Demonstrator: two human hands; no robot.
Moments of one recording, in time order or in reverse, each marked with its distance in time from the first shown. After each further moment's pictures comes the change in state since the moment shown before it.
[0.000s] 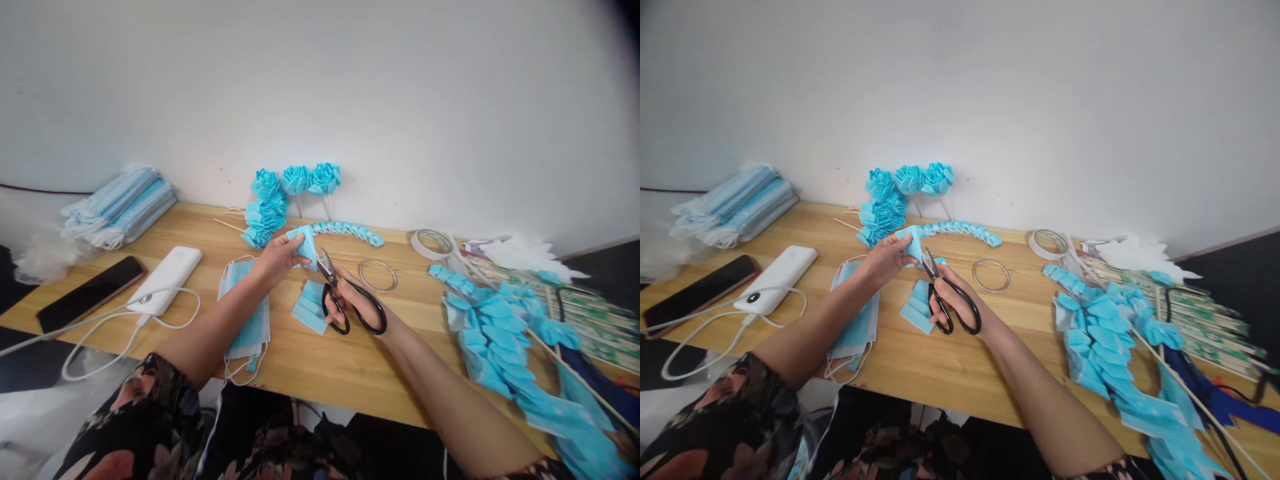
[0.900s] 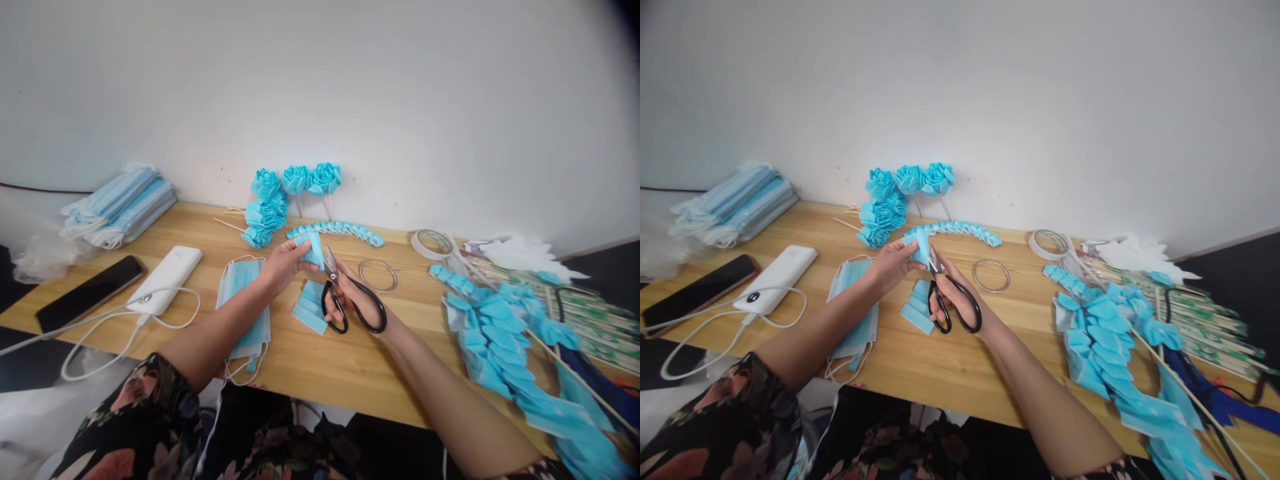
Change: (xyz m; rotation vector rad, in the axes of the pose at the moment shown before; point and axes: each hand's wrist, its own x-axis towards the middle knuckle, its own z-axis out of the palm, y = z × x) left_hand -0.003 -0.014 0.006 0.007 -0.038 0.037; right_hand 0.002 -0.001 0.002 0.033 0.107 0.024
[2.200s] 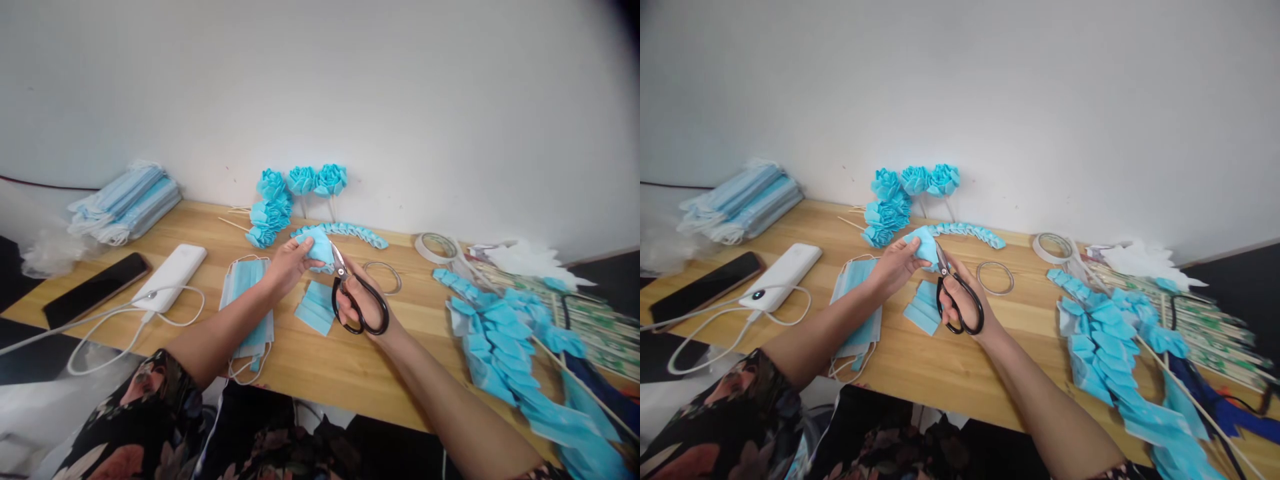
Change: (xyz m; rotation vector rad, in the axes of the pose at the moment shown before) left_hand -0.003 0.001 0.008 -0.120 0.040 0.051; right_hand 0.001 -0.001 0.013 0.064 0.178 -0.121
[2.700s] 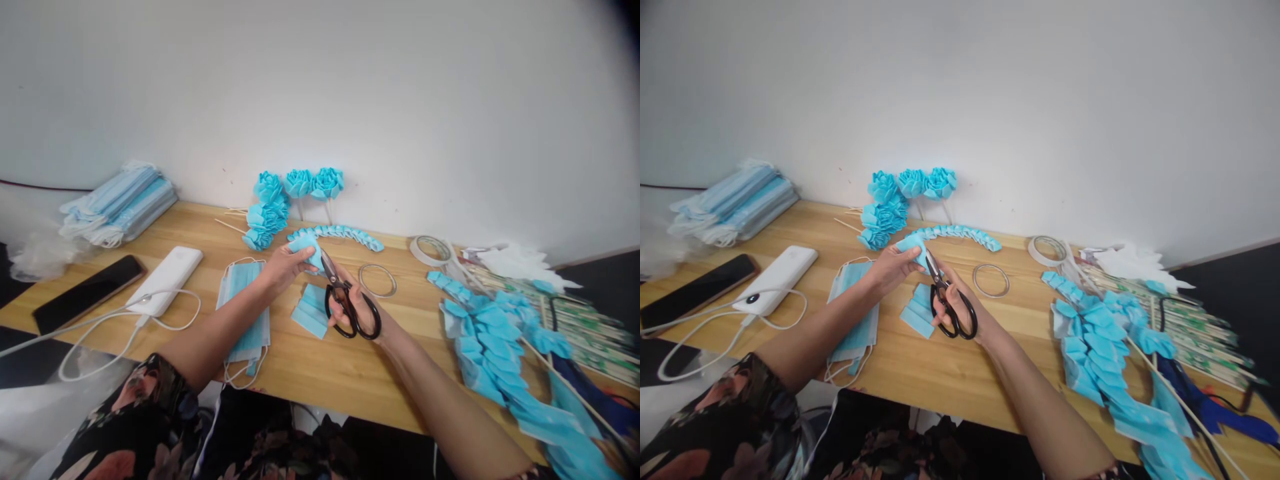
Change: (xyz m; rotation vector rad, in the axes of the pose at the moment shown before) left_hand 0.003 0.004 -0.006 0.034 -0.023 -0.076; right_hand 0.002 0.005 -0.013 -0.040 -0.201 0.068
